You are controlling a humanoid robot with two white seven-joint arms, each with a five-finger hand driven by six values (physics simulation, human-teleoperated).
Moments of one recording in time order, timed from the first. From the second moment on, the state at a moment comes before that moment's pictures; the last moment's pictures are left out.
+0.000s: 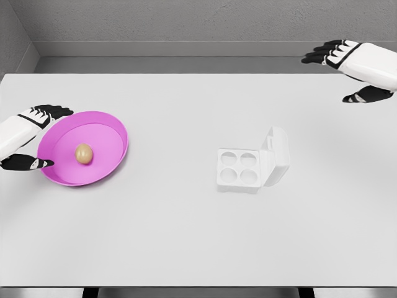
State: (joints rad) left arm -0.01 0.67 0.15 -1.59 -0.36 -0.61 -0.43; right arm -0.70 -1.02 0.59 -1.45 0.26 -0.61 0.27
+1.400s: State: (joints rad) left arm -0.68 0.88 -0.56 -1.25 -0.25 -0.61 -0.60; right arm -0.65 -1.11 0.59 -1.45 0.26 -0.61 0.27
